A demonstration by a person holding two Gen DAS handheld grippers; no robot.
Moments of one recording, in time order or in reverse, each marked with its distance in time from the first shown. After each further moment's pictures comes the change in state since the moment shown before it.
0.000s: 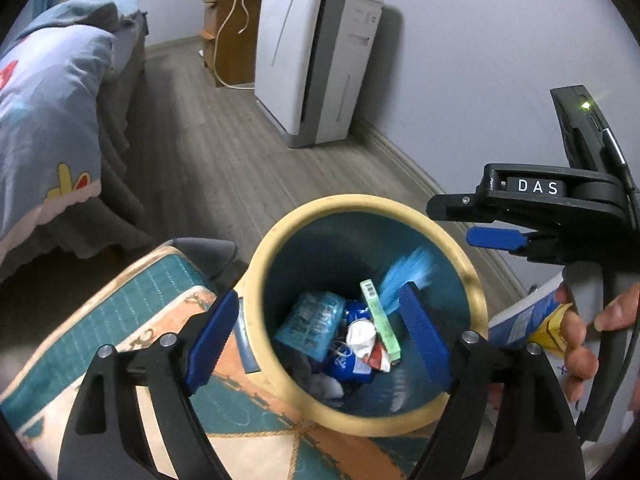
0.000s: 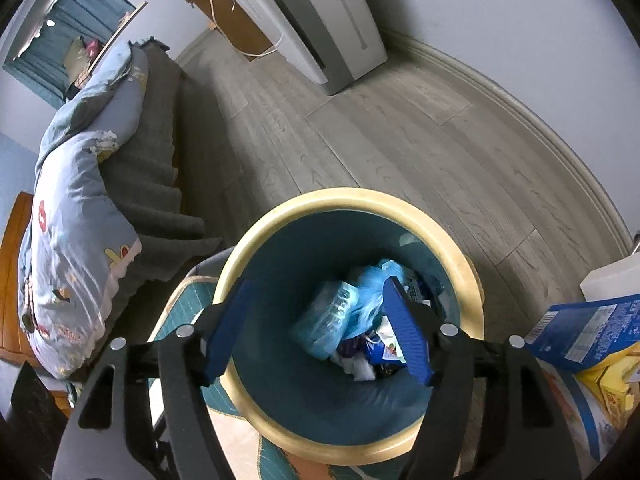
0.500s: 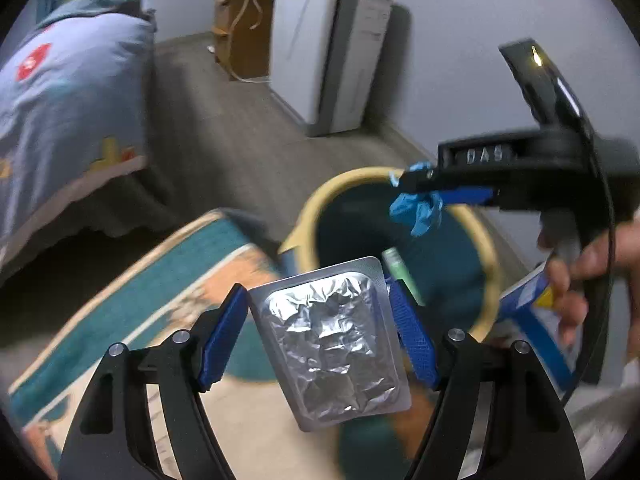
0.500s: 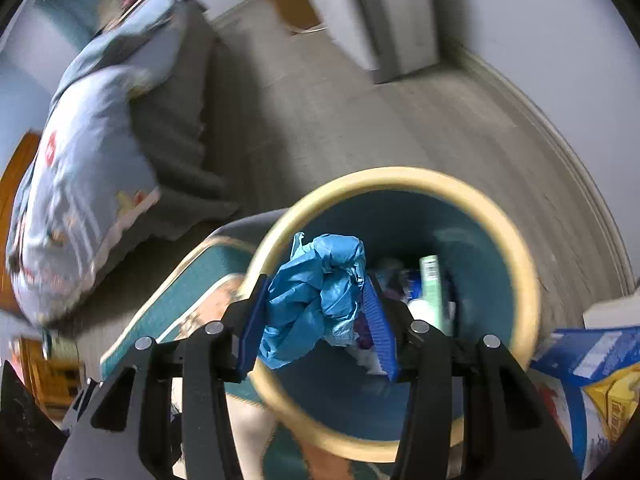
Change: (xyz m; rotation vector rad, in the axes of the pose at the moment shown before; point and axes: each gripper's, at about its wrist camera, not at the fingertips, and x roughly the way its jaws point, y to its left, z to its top) left arm -0.034 0.025 -0.022 0.010 0.021 0.005; right arm 0.017 0.051 -0.016 -0.142 0.035 -0.015
